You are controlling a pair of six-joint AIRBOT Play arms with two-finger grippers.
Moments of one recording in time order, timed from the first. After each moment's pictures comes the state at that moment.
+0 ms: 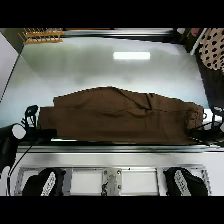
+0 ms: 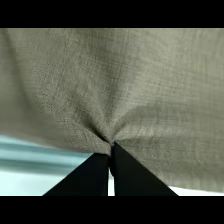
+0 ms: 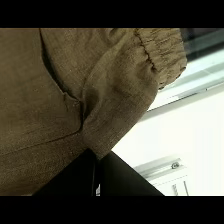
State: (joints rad) left arm 0.22 -0.70 0.49 1.46 -1.16 -1.50; right arm -0.45 -0.78 0.64 -1.66 1.32 1.51
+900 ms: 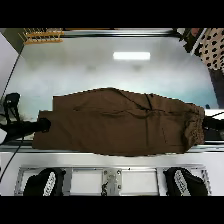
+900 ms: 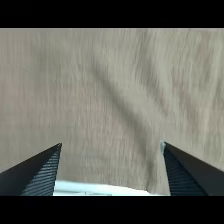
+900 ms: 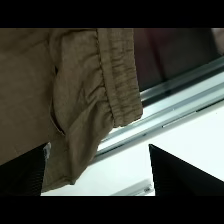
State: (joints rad) left arm 0.23 -0.61 0.72 1.42 -1.22 -1.45; right arm -0.45 -0.75 0.89 -1.66 1.34 1.51
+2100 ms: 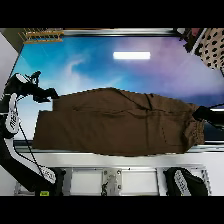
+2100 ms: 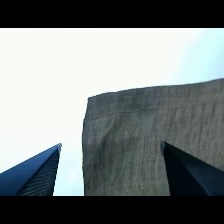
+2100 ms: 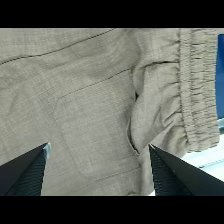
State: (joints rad) left arm 0.32 -1.90 1.58 1.22 -1.19 -1.29; right arm -0.45 -0.78 0.93 -1.40 1.32 1.51
